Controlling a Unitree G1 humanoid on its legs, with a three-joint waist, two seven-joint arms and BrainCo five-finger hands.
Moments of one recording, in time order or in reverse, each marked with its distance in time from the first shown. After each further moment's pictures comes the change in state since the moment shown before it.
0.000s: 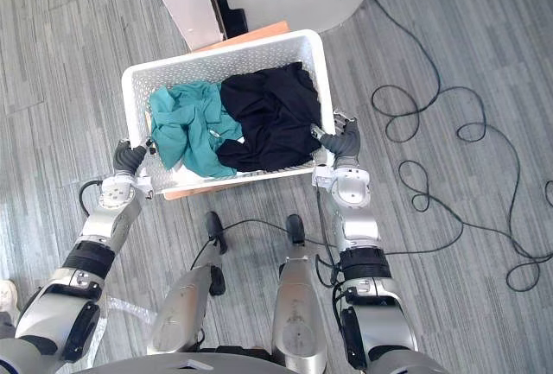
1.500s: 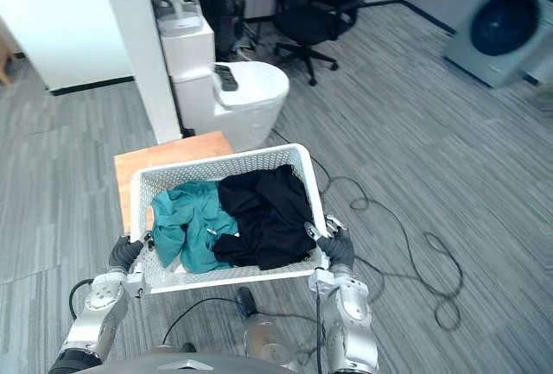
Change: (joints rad) left arm 0.568 -0.102 0.056 -0.163 0.109 -0.001 -0.166; right arm 0.653 0.282 -0.106 -0.251 0.102 0.018 0.177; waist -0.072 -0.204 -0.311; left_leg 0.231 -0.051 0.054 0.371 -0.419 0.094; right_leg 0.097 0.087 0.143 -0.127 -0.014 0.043
